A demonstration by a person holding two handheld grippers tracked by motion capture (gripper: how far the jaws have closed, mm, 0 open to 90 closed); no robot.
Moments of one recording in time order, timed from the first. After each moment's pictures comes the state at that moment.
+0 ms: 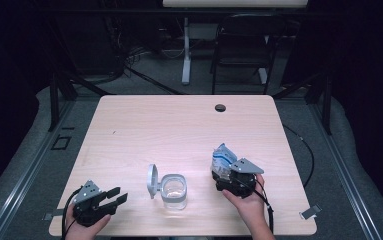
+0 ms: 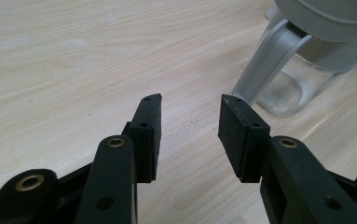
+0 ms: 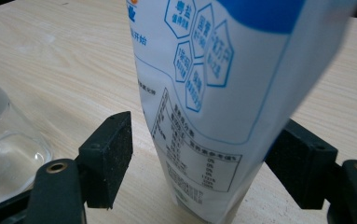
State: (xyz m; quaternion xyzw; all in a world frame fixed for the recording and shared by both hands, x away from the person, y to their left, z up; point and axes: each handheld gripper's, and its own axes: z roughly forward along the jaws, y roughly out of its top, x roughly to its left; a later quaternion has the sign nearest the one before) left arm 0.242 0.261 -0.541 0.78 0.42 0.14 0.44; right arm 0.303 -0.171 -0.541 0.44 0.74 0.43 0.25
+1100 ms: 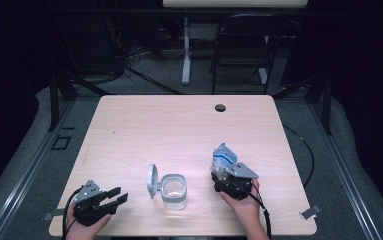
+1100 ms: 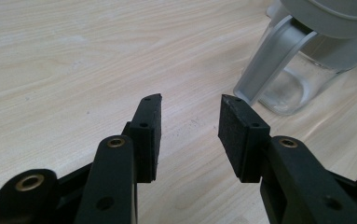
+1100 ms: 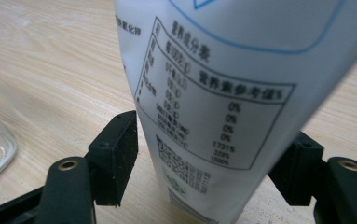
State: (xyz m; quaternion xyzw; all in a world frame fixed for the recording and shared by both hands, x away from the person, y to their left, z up) left arm 0.245 0.263 -0.543 0.78 0.42 0.13 0.43; right arm 0.306 -0.167 -0.569 0.45 0.74 0.42 0.28
